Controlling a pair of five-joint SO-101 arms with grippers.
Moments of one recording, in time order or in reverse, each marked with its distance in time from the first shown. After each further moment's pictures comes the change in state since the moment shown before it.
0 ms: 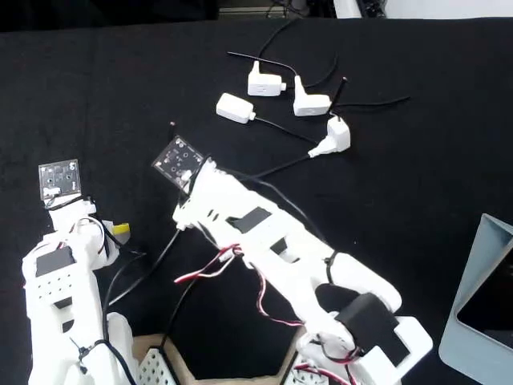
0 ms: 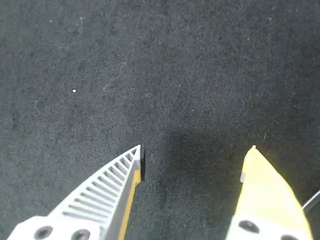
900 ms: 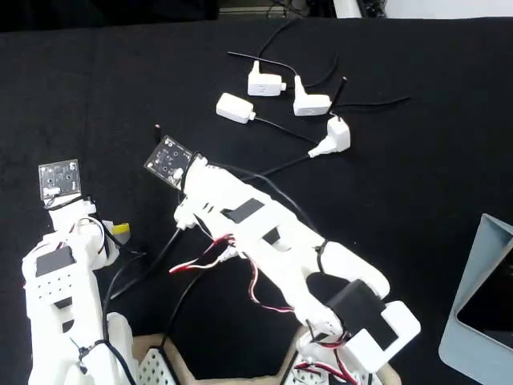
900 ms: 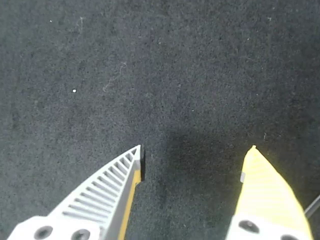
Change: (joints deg) left arm 0.0 0.0 0.0 0.0 0.0; right arm 1.1 6.2 -5.2 1.6 5.8
